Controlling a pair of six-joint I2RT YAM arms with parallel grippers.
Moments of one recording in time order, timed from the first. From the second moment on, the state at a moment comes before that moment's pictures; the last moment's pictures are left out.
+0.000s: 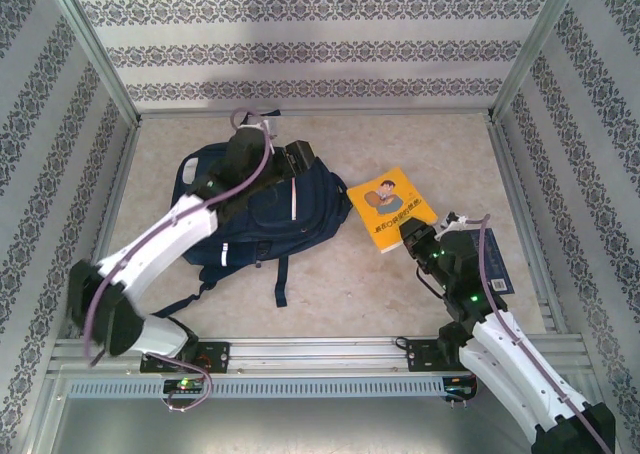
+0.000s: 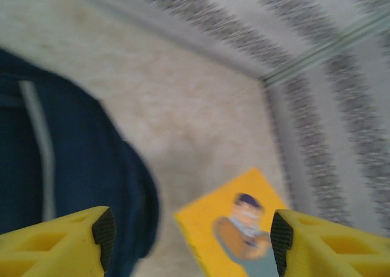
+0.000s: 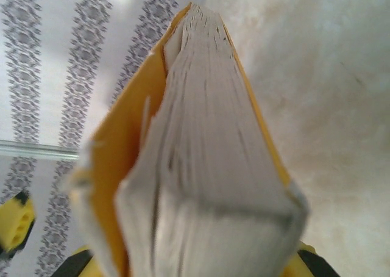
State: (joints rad) left arm -0.50 1.49 1.28 -0.31 0.09 -0.78; right arm 0.36 0.55 0.30 -0.10 -0.06 1.20
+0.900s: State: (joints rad) left arm -0.40 2.03 1.57 -0.59 0.33 -0.57; right arm 0.32 0.37 0.30 -0.39 -0.17 1.04
